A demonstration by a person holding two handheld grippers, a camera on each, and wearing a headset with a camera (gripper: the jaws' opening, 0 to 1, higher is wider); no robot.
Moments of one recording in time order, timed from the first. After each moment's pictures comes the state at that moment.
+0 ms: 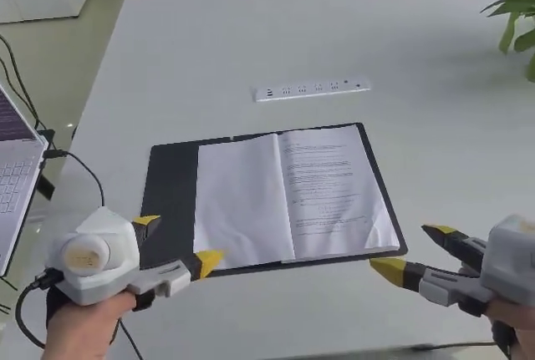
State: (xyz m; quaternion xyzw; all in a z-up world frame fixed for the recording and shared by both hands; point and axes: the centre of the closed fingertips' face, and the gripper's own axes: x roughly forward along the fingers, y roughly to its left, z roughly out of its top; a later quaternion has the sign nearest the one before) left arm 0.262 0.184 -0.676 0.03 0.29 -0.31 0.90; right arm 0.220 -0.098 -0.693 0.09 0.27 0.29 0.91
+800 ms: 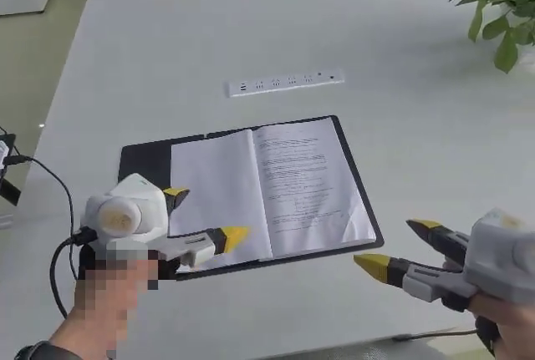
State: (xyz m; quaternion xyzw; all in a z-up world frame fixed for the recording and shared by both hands) left arm 0.296 0.093 -0.673 0.04 0.28 -0.39 0.88; right arm 0.218 -0.113 -0.689 0.11 0.27 0.27 0.92
